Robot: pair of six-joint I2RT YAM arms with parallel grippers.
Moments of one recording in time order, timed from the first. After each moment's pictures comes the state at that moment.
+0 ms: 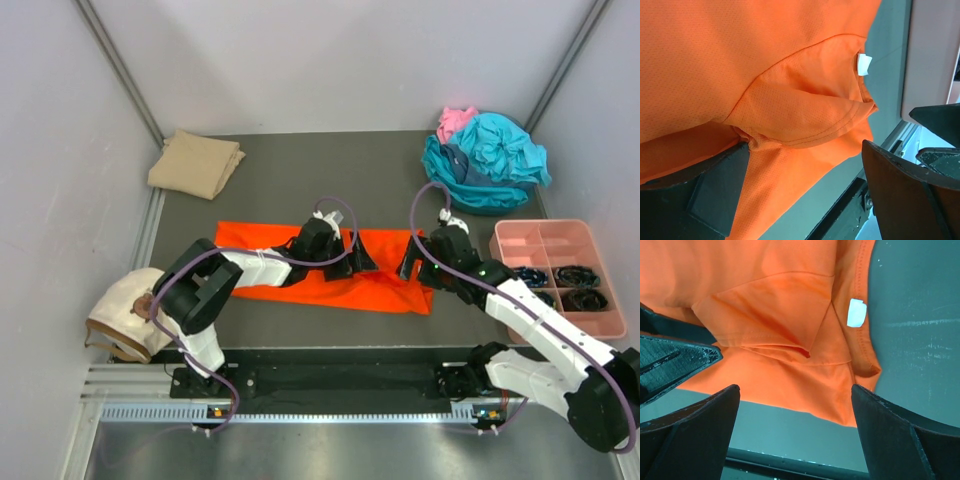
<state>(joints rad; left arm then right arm) -0.74 1.77 0.85 0.30 0.32 -0.91 0.52 0.98 0.66 -0.53 0.11 0.69</state>
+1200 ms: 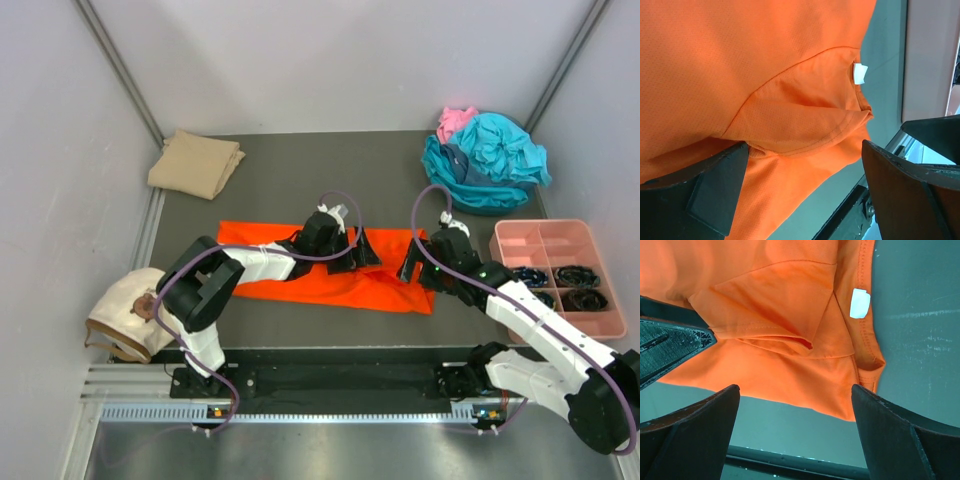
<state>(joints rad) -0.74 1.79 0.92 0.26 0.31 -0.88 0.52 0.97 0.65 -0.54 0.10 0.70</state>
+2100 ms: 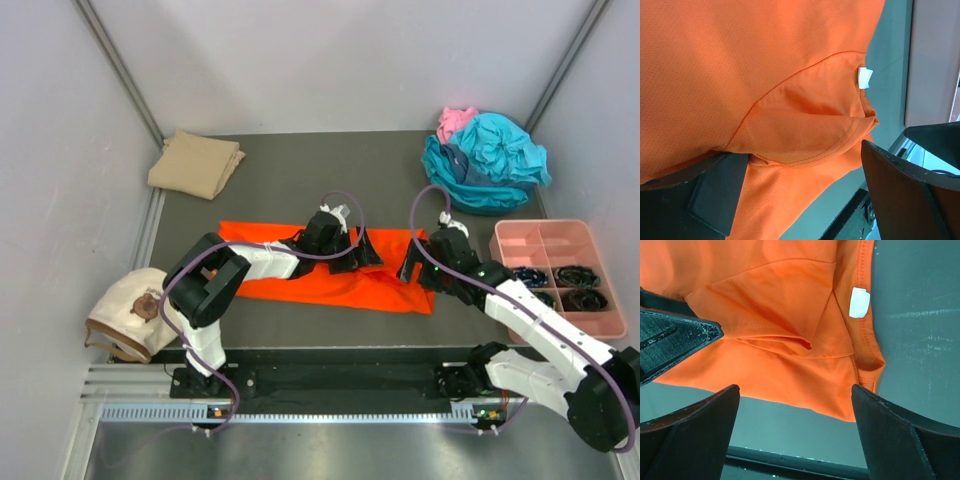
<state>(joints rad) -0.74 1.84 0.95 0.27 0.32 -0.88 0.52 0.98 0.65 -0.54 0.10 0.70</state>
